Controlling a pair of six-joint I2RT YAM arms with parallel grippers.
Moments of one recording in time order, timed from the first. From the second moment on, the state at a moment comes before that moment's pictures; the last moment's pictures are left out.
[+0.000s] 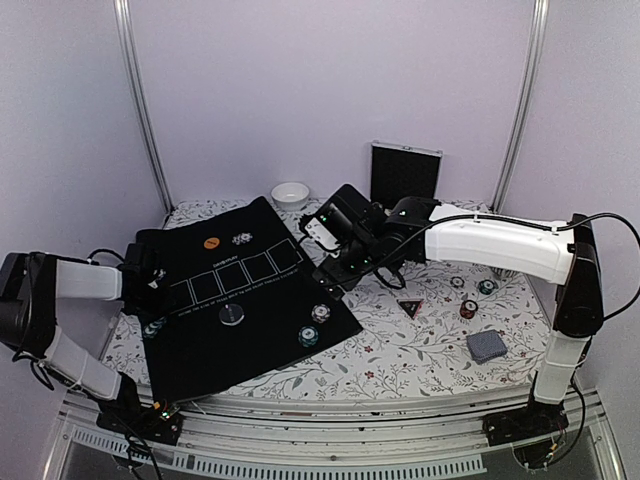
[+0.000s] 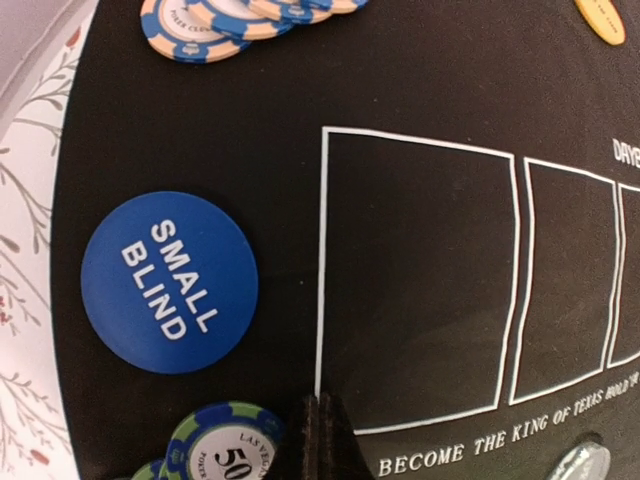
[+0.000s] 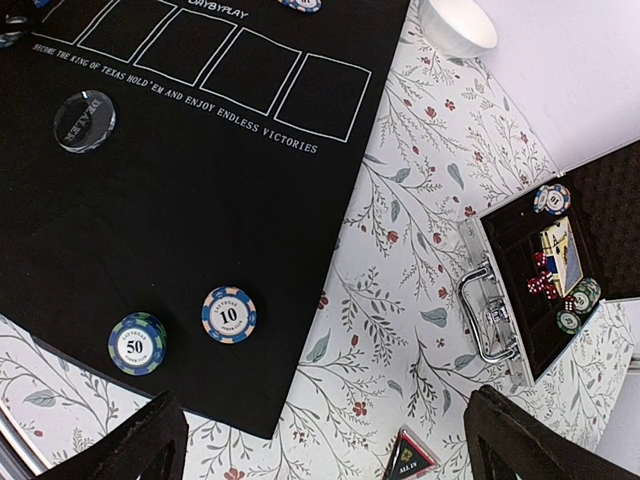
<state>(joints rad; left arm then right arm) -0.01 1.43 0.57 -0.21 -0.10 -0.57 1.05 1.87 1.67 -0.73 0.39 -0.04</state>
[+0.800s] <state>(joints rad) 0.04 1.28 0.53 -0.29 -0.15 -0.60 1.03 1.87 1.66 -0.76 0.43 -0.01</state>
